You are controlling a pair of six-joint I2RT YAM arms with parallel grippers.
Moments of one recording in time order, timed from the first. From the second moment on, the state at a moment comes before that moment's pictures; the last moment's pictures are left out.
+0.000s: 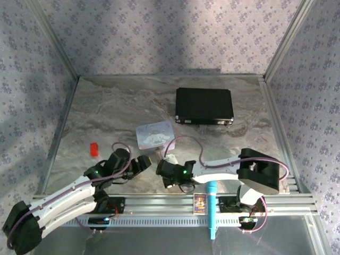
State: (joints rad) left arm -0.81 0.71 0.25 -0.26 0.13 -1.25; right arm 1.29 1.60 0.79 -0.31 0.16 0.87
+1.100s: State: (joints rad) left arm -1.03 1.05 0.31 0.16 0.06 -1.58; right arm 1.12 1.25 0.64 -0.15 -0.24 0.50
